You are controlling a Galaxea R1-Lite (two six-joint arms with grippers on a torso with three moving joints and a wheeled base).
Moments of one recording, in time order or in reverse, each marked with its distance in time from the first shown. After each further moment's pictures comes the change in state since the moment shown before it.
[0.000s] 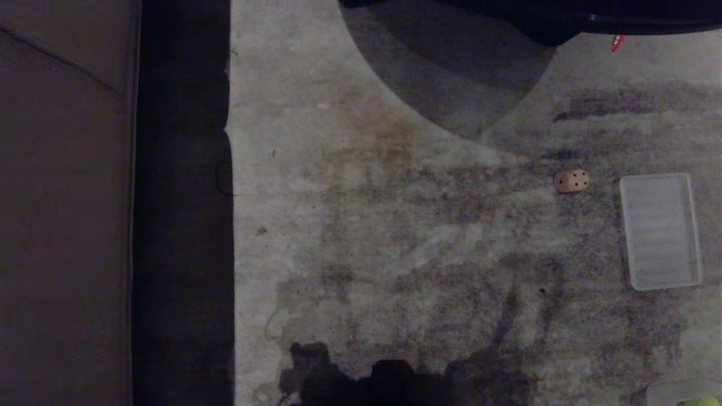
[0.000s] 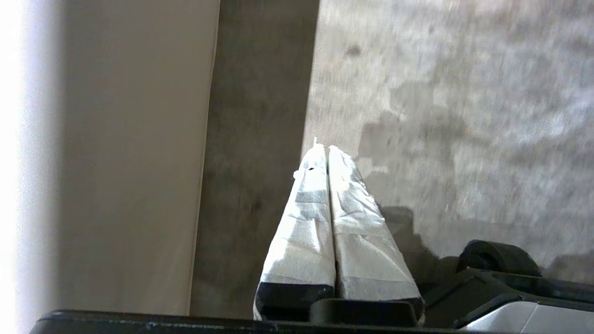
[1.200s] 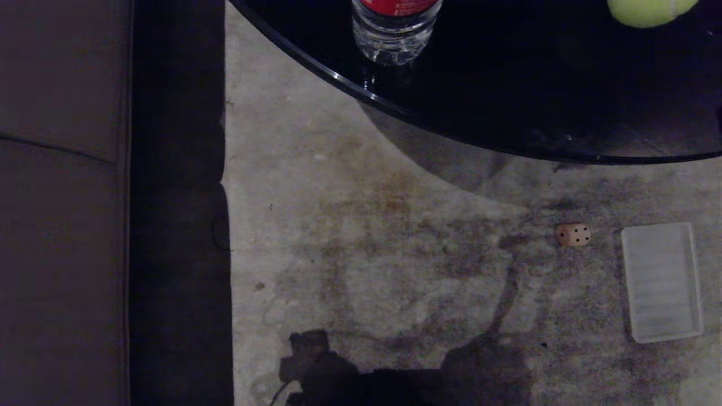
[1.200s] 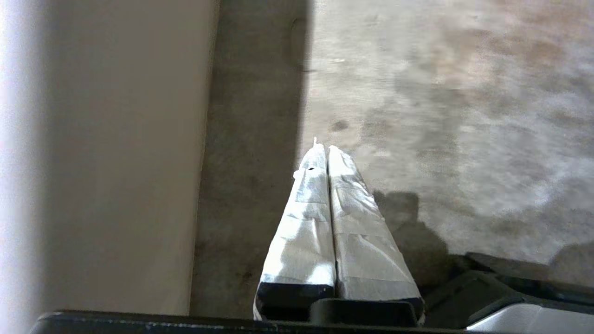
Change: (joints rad) left arm 0.000 0.000 0.000 0.002 0.002 0.000; right arm -0.001 0.000 0.000 0.000 0.000 0.001
